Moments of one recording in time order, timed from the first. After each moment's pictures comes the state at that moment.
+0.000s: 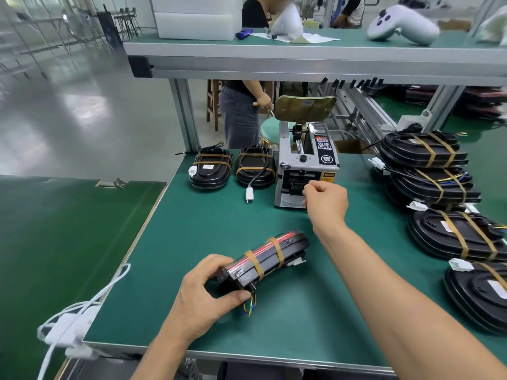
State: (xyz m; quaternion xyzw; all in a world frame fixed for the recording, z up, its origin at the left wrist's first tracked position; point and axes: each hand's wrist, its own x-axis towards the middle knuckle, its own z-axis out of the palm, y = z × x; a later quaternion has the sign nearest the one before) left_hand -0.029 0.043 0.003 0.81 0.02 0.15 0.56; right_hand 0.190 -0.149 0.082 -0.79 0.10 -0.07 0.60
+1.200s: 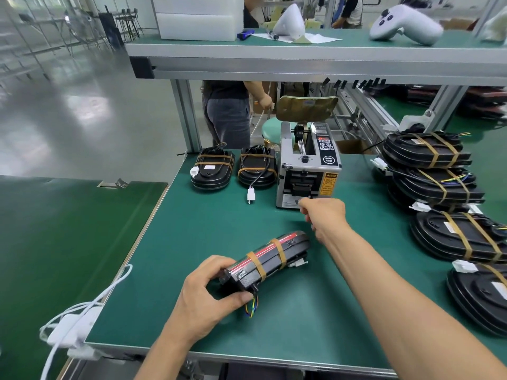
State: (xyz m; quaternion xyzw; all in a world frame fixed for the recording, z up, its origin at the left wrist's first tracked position) left_hand -0.028 0.043 0.003 0.82 0.02 0.15 0.56; right_hand 0.192 -0.154 0.073 -0.77 0.17 0.08 0.60
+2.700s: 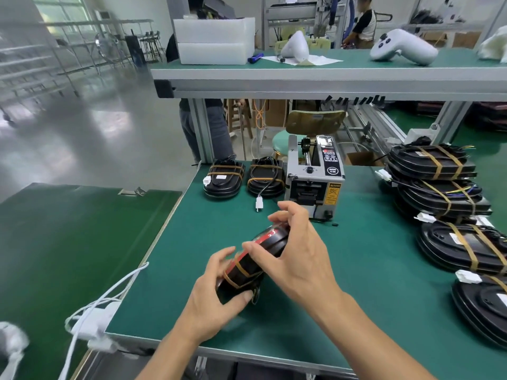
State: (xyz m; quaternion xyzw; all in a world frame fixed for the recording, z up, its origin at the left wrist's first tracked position) left_hand -0.035 0.041 -0.004 0.83 0.01 0.16 0.54; right_hand 0.050 -0.148 0.113 -0.85 -0.28 -0.09 0.44
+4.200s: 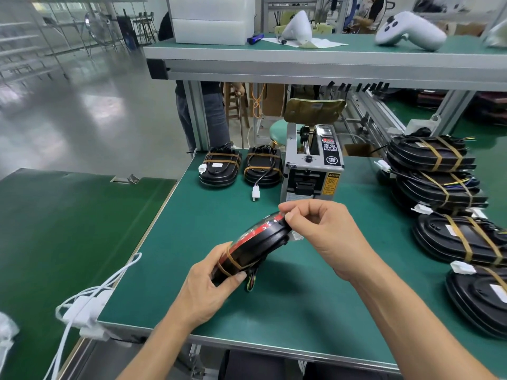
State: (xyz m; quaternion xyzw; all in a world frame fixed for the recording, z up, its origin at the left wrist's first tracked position) left_hand -0.027 0.048 -0.013 0.81 0.00 0.13 0.57; right_hand 0.086 -0.187 0.132 -0.75 -0.20 0.11 0.62
